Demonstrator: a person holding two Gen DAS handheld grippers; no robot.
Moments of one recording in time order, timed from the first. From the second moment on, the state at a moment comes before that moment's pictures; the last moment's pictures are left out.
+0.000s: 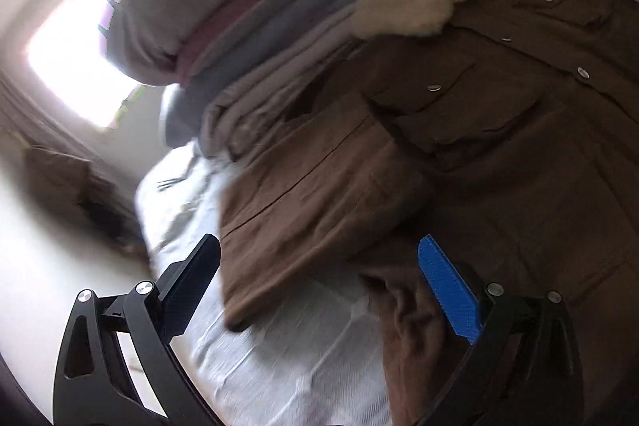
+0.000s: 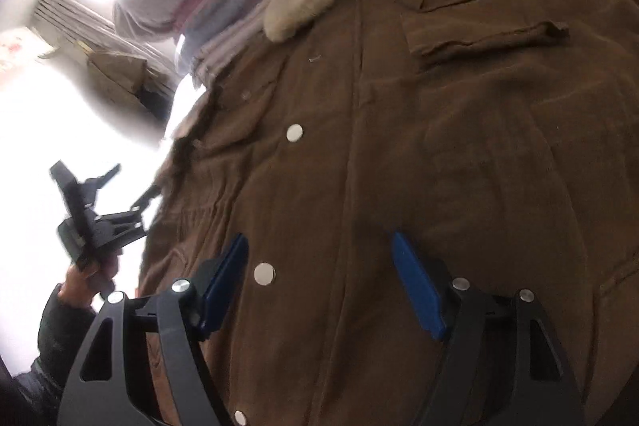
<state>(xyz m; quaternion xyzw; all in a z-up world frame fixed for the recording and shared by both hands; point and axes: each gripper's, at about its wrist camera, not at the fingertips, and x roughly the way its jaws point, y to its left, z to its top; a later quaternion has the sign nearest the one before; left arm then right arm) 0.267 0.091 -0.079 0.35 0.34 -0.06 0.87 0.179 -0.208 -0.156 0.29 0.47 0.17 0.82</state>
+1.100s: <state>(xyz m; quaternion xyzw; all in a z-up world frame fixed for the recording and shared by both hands) 0.335 0.104 -0.081 0.28 0.40 -0.11 0.87 0.163 -0.205 -0.147 0.23 0.45 0.19 0.84</state>
